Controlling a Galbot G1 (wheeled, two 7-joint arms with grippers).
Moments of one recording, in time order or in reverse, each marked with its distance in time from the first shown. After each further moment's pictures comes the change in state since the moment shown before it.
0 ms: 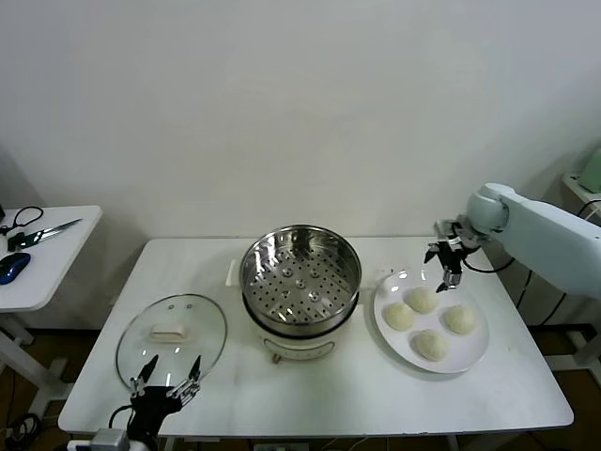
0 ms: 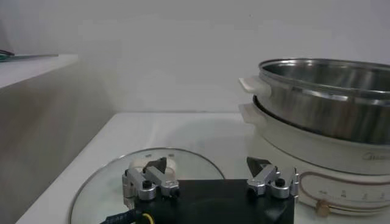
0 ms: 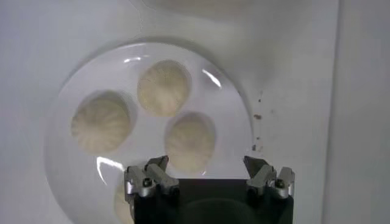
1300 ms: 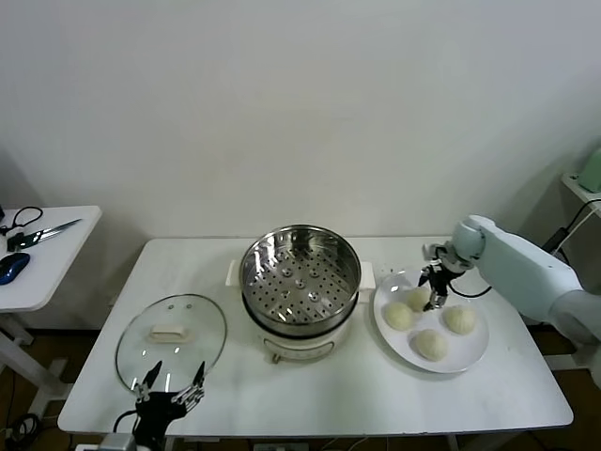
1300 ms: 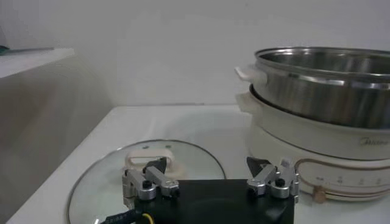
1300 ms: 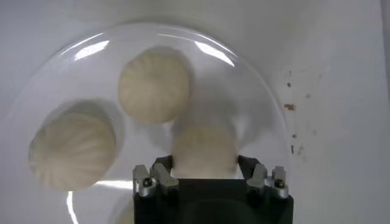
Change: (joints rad) left arm 0.004 -0.013 0.022 0.015 0.036 -0.005 -0.004; right arm -0.131 0.110 0.157 -0.181 -0.068 0.026 0.016
